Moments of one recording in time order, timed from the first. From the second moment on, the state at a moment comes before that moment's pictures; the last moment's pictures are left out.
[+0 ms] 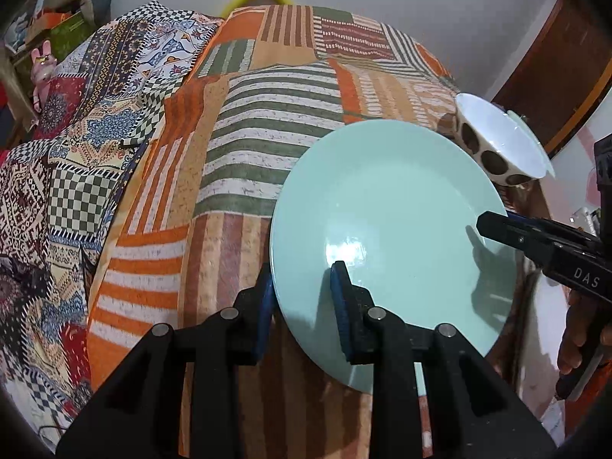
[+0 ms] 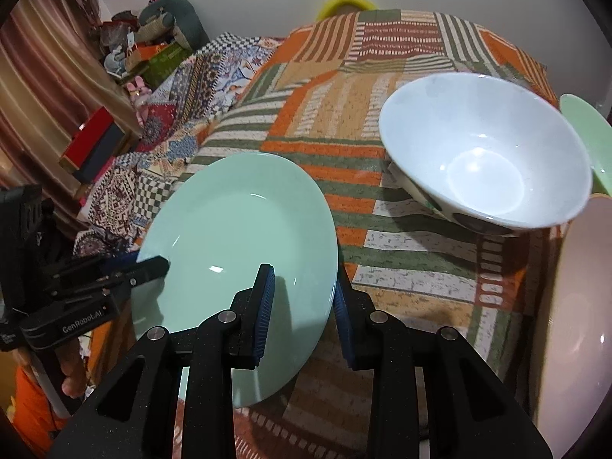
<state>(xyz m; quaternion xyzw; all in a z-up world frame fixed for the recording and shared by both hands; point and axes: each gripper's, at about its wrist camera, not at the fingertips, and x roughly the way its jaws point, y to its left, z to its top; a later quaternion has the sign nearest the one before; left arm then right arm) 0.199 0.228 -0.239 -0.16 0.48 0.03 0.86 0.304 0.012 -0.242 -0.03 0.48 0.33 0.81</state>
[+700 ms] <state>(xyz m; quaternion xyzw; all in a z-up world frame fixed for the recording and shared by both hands) 0.131 0.177 -0.168 -0.14 0.44 0.02 0.89 0.251 -0.035 -0.198 -0.01 0.43 0.33 0.84</state>
